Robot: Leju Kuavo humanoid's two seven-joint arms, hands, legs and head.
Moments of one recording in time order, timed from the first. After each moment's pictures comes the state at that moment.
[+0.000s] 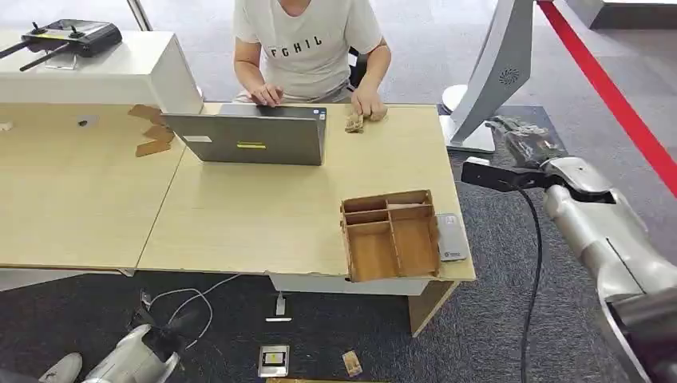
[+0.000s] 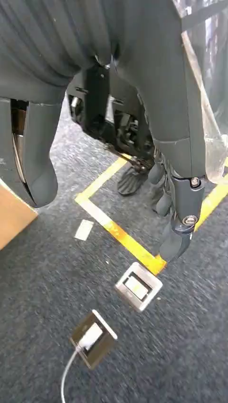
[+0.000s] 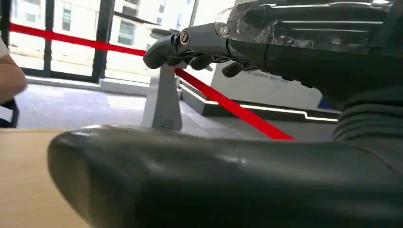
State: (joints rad) left arm -0.54 0.07 -0.25 -0.23 0.85 0.51 0.32; right arm -1.06 -0.45 0.81 -0.32 0.88 -0.08 -0.28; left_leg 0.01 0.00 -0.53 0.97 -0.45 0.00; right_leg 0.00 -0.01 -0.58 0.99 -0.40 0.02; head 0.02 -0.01
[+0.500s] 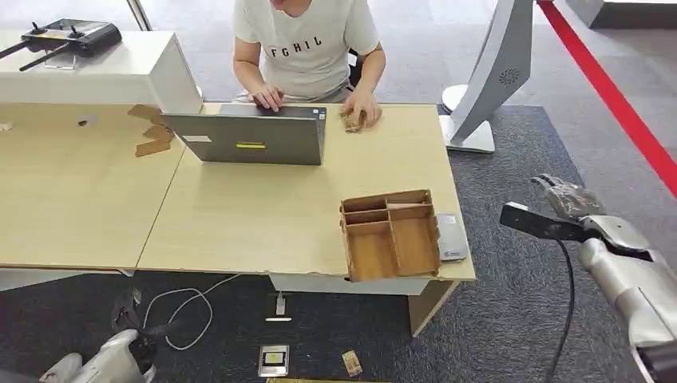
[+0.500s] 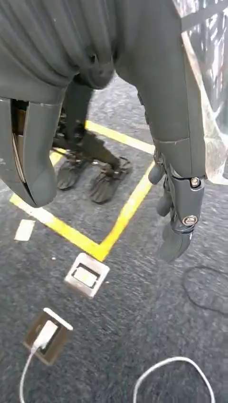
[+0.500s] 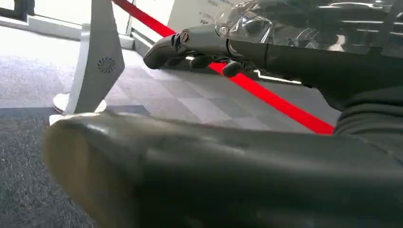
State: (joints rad) left arm -0.52 0.15 -0.39 -0.23 0.69 0.48 0.35; right arm -0.87 -0.57 0.74 -0.28 0.81 -0.11 -0.25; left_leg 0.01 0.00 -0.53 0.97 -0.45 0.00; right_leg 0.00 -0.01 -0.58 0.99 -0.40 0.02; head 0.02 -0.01
